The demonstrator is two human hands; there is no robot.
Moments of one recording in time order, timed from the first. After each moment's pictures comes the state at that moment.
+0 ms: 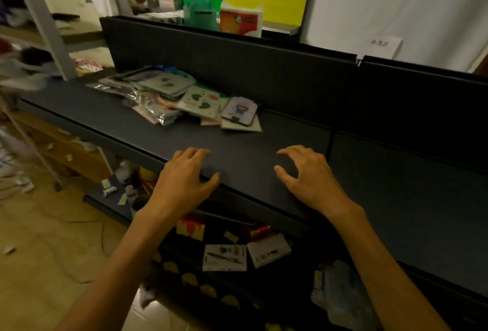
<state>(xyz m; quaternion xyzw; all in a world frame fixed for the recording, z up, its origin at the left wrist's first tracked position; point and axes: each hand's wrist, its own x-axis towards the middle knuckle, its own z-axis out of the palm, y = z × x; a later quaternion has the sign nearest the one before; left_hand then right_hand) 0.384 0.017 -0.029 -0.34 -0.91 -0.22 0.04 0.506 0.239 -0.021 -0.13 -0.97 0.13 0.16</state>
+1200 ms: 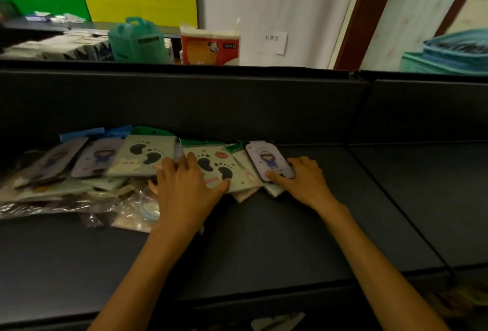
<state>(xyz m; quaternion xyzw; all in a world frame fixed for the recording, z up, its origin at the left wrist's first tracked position) 0.099 0.060 -0.015 -0.43 -0.88 -0.20 0.03 0.284 0.213 -0.030 -0.52 -0.82 0.20 0.12</state>
